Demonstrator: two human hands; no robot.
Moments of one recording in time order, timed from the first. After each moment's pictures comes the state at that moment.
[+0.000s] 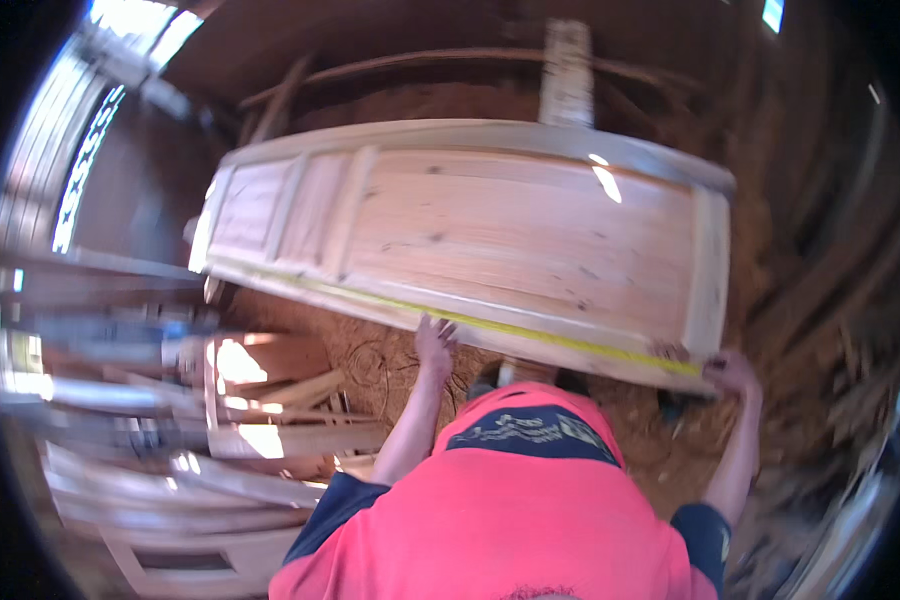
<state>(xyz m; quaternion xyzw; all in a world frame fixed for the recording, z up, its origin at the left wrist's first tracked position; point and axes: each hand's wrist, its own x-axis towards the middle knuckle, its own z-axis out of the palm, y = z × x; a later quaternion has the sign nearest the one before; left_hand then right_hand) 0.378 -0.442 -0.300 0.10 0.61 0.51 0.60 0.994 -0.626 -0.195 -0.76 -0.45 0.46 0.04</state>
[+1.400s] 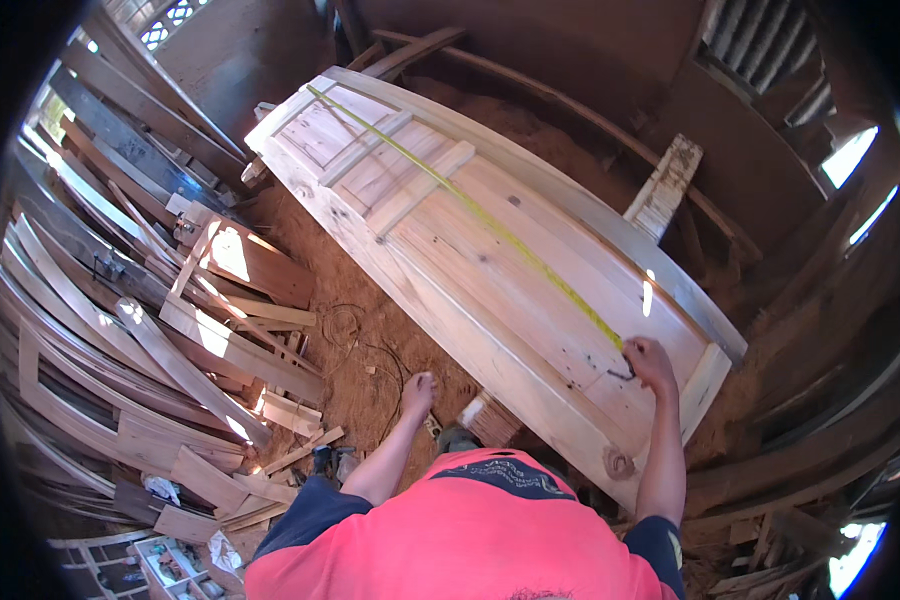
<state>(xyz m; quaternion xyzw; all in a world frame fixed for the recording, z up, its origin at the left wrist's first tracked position) 0.382 -0.565 -0.362 0.18 0.75 0.44 0.45 0.823 -0.359 -0.142 -0.67 -0.62 0.40 0.08</state>
